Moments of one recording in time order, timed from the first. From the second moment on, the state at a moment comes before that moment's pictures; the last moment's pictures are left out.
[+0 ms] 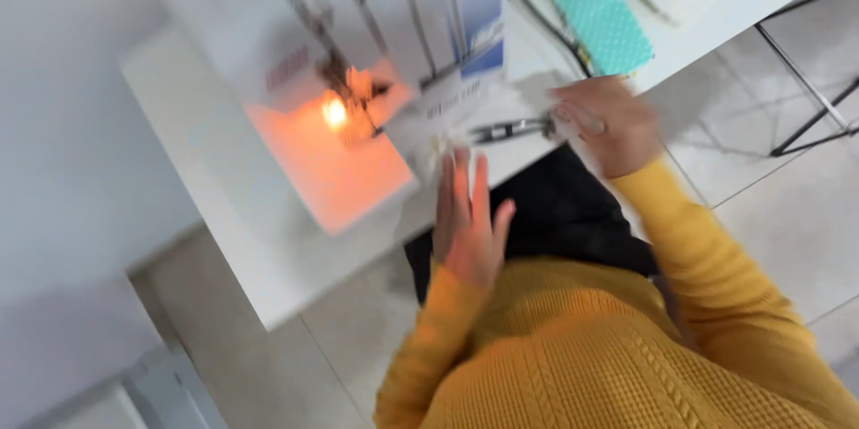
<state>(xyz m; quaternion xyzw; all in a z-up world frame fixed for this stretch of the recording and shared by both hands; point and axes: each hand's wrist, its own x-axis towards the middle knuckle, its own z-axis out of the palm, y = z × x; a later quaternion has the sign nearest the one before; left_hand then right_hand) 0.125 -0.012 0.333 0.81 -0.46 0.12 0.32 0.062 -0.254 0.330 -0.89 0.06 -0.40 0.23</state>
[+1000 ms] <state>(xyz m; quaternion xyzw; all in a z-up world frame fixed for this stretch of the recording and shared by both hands) 0.120 -0.083 0.333 0.66 -0.57 -0.03 0.48 0.049 -0.373 0.315 -0.91 0.03 -0.35 0.22</state>
